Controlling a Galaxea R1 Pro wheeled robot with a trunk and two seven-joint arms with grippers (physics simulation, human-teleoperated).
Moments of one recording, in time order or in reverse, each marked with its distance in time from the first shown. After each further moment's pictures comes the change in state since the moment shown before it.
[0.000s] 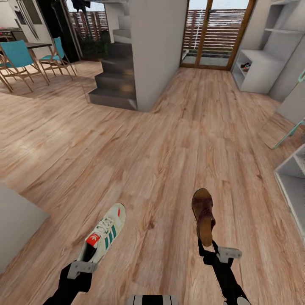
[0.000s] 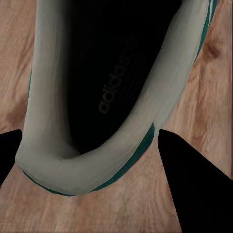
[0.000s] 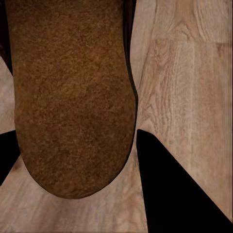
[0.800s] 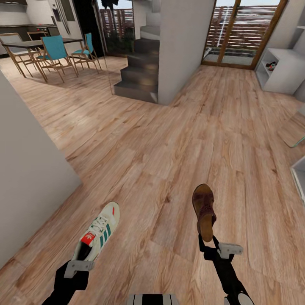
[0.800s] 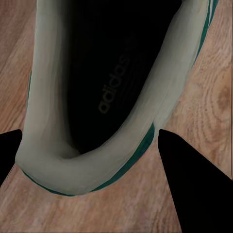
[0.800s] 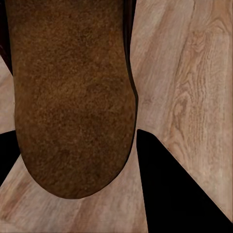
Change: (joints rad) left arm 0.000 0.000 -0.003 -0.003 0.000 0.000 0.092; right arm 0.000 -0.004 0.000 -0.048 0.001 0.000 0.005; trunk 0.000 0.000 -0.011
